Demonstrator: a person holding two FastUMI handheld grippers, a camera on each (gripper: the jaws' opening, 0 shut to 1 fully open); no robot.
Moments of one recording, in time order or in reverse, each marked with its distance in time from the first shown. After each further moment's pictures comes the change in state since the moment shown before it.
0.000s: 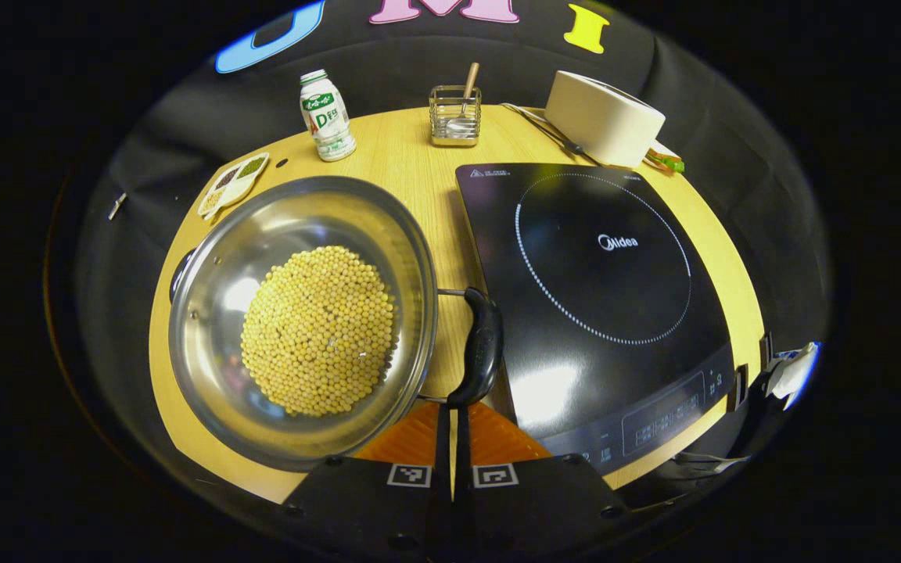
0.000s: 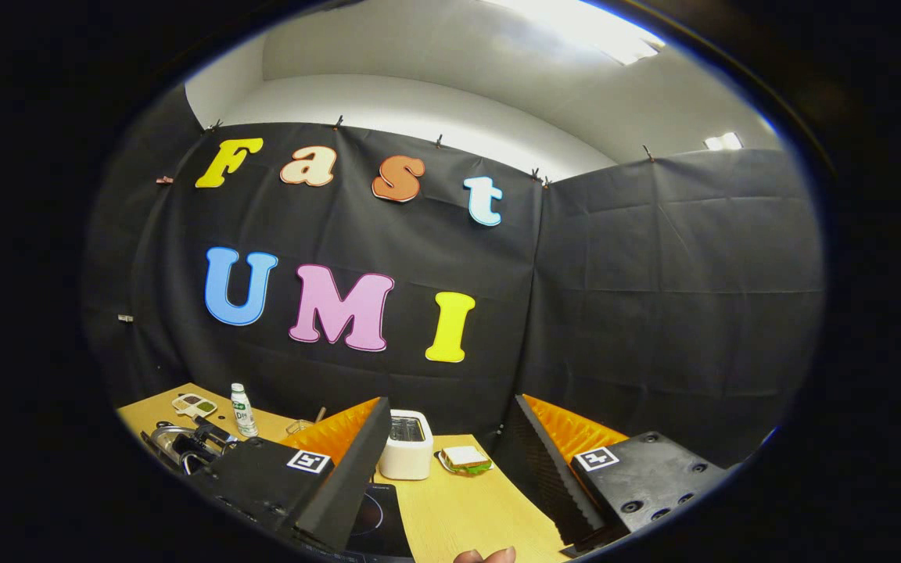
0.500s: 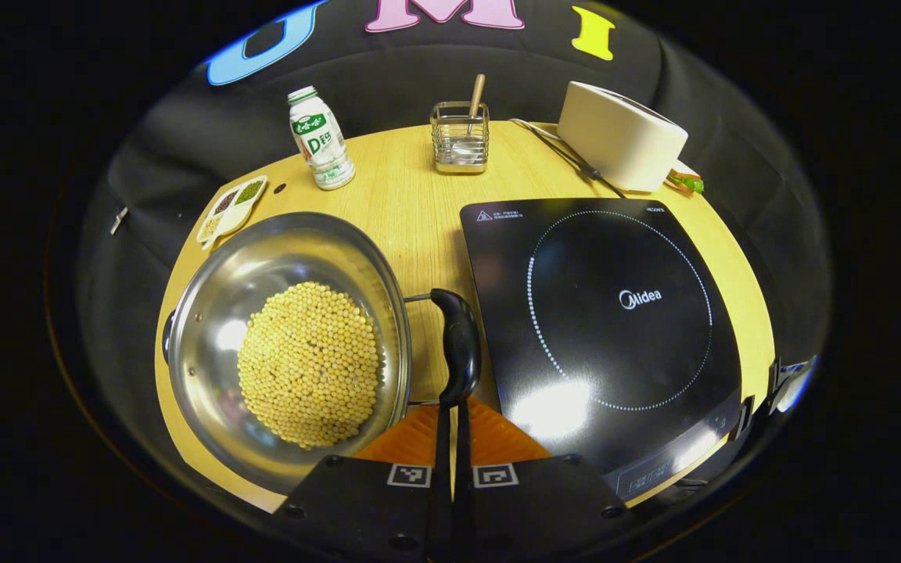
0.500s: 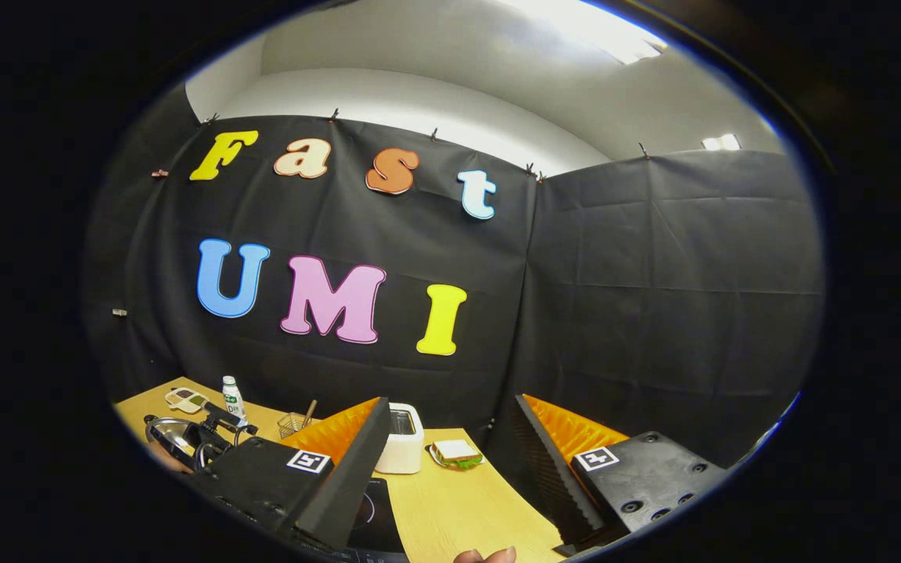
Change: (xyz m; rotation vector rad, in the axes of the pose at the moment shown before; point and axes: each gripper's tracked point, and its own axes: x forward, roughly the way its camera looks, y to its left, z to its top) left arm 0.022 0.001 0.047 0.002 -0.051 0.041; right arm -0.002 -0.004 -0.008 -0.018 0.030 -0.022
